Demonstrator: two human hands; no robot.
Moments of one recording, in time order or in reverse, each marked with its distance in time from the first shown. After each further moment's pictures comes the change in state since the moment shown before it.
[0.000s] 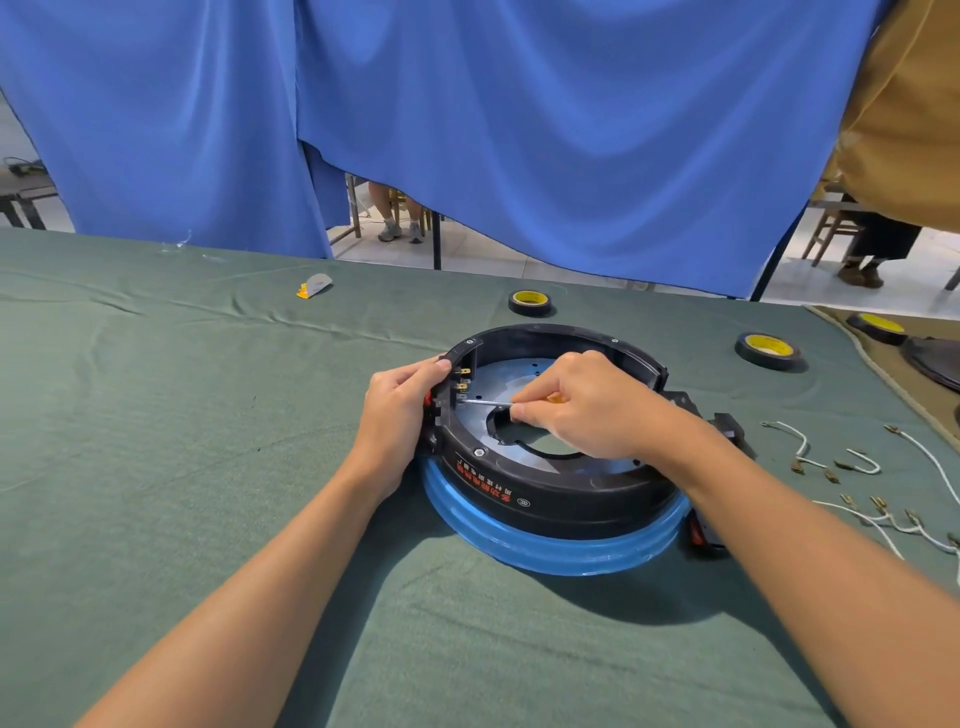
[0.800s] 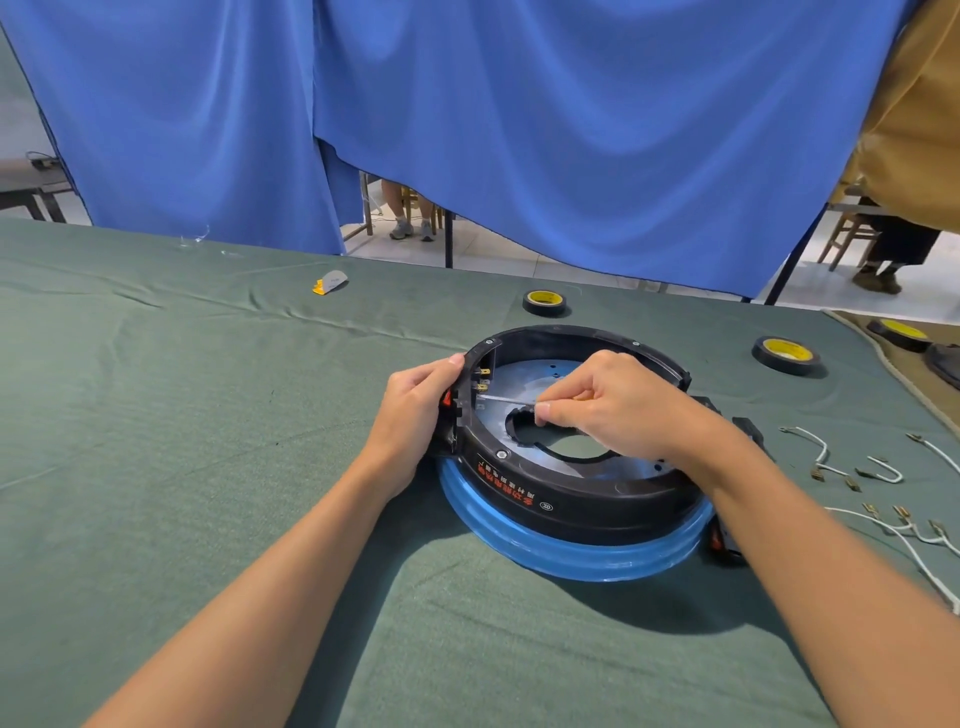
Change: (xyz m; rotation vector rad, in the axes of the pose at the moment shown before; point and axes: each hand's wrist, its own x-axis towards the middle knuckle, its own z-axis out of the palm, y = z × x) left_hand -0.001 -0.001 -0.003 -0.025 -0.053 -0.018; right_hand -0.005 0.005 -0.002 0.165 0.012 0.064
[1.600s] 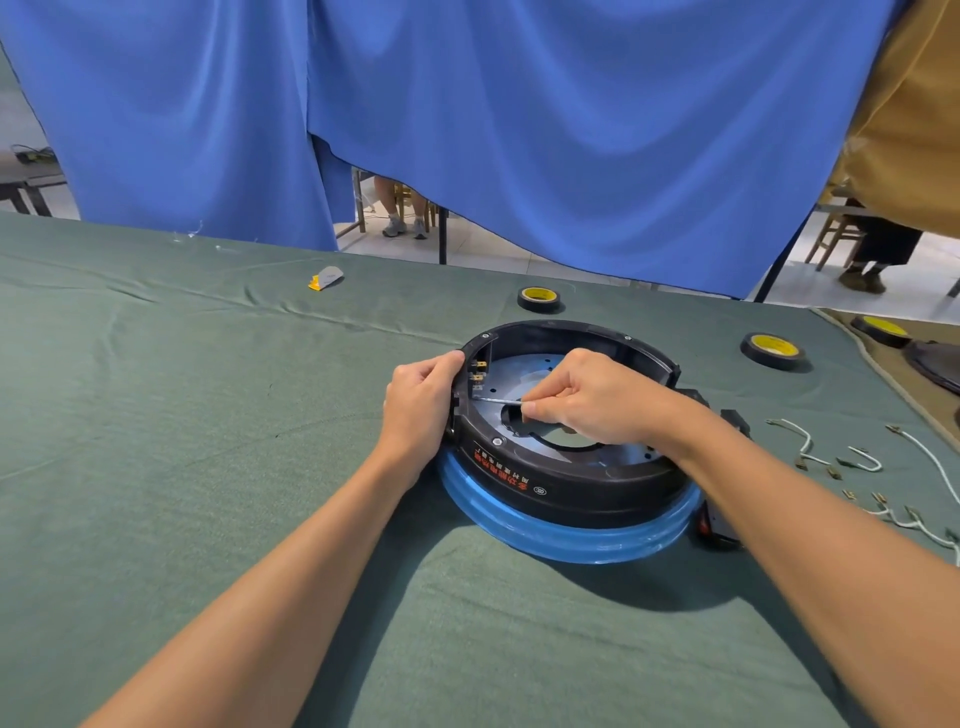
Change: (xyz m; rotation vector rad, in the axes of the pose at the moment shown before) left_hand 0.008 -0.012 0.008 0.193 0.190 0.008; right_hand 0.007 -0.005 0.002 -0.061 -0.103 0.008
